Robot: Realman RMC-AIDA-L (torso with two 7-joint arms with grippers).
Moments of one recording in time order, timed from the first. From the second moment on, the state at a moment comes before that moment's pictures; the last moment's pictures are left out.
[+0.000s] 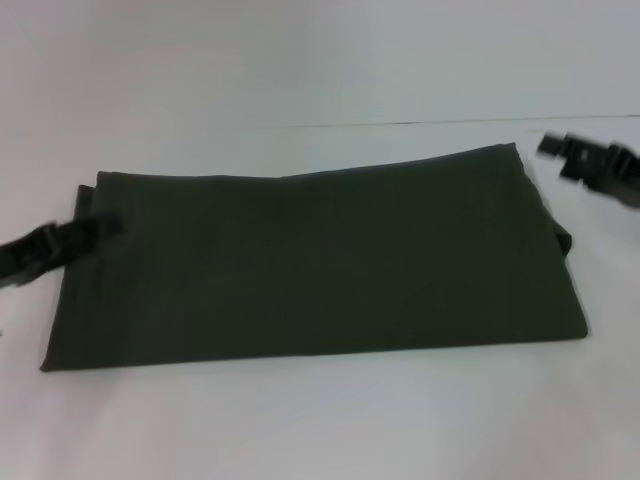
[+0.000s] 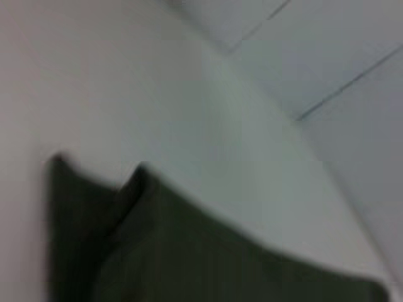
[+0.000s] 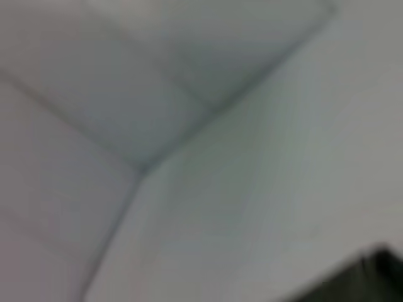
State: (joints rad) left arm -0.51 -2.07 0.33 0.71 2.18 1.38 -2.14; right arm 0.57 1.93 -0.59 -0.43 -1.81 -1.19 2.05
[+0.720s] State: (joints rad) left arm -0.52 -2.01 0.31 0.83 2.59 1.50 -2.29; right arm 0.52 1.90 -0.60 -0.55 -2.21 -1.35 2.26
